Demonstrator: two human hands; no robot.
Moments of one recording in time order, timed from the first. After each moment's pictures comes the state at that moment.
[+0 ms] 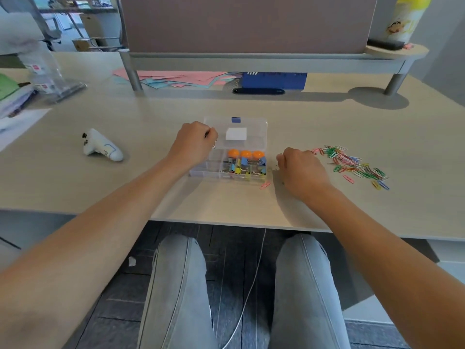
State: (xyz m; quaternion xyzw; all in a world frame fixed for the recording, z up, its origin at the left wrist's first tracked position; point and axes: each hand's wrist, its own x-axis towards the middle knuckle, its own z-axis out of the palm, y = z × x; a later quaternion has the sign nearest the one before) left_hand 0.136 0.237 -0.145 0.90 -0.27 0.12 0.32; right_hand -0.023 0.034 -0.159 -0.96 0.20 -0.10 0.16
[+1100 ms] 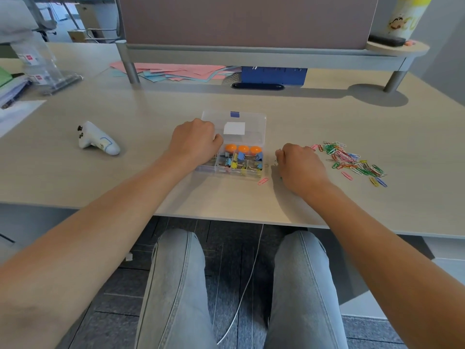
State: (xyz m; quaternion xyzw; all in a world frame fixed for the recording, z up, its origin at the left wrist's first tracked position) left_hand 0.125 0.230 -0.146 0.94 -0.29 0.18 0.04; right_hand -0.025 0.035 -0.158 -0.96 0.20 -0.11 0.15
